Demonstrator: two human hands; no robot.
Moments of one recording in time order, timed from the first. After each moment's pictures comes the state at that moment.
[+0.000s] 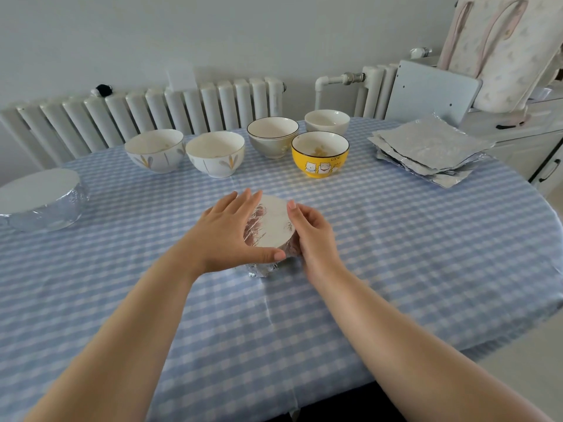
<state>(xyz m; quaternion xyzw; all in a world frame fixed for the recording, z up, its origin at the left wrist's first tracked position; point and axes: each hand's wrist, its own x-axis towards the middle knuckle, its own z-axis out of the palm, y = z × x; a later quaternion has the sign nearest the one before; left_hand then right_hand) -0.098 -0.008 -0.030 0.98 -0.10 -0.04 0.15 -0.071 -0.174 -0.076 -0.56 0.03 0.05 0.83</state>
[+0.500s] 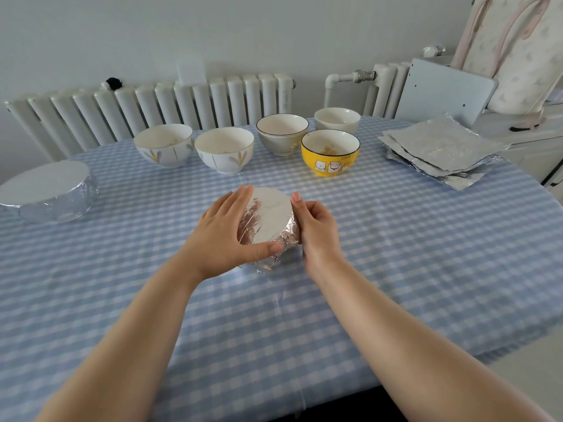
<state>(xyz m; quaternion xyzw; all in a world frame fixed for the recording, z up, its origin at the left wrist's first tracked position) -0.108 0.007 -0.044 0.97 -0.07 0.02 0.24 -0.062 -0.156 -0.074 -0.59 0.04 0.02 0.81</state>
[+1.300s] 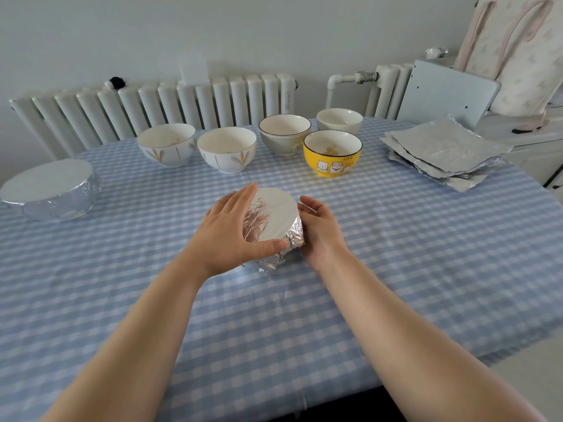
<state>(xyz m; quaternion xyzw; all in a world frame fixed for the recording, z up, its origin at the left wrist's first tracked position) -0.106 0.003 -0.043 0.97 -0.06 0.03 0.25 -0.043 -0.161 -0.078 -0.45 0.09 0.11 0.88</state>
